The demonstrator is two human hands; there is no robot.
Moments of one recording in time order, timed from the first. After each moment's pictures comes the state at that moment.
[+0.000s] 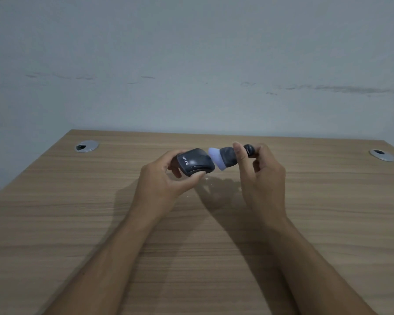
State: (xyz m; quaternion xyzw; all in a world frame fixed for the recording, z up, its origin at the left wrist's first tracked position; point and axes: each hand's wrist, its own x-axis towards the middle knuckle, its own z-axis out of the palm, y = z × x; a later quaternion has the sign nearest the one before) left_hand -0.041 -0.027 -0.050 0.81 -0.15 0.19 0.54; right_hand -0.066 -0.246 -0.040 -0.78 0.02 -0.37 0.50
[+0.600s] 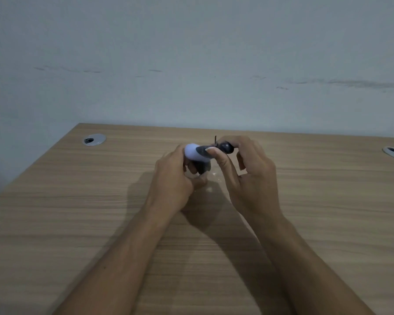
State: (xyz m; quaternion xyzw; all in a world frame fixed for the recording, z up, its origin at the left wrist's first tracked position) left_hand -0.045 -0.035 -0.048 0.86 -0.13 0.18 0.45; right_hand -0.083 -0.205 -0.026 -0.81 -0.15 -0.44 0.37
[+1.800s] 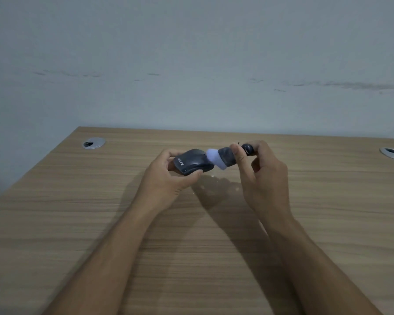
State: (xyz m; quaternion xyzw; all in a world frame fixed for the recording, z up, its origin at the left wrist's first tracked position) left_hand -0.033 -0.018 -0.056 0.78 -0.08 0.06 0.62; right_hand -0.070 -0.239 -0.040 -0.81 -0.03 -0.37 0.46
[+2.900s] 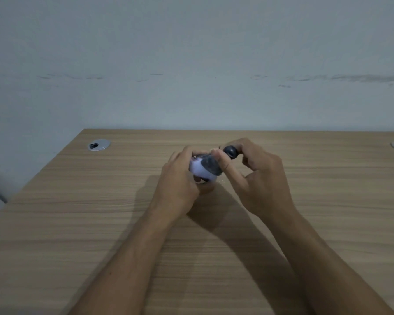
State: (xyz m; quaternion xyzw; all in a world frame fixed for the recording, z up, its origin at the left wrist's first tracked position) left_hand -0.047 -0.040 -0.044 0.88 -0.13 0.14 0.44; right_hand -0.077 -0.223 -0.026 -0.83 -0.15 -0.39 0.36
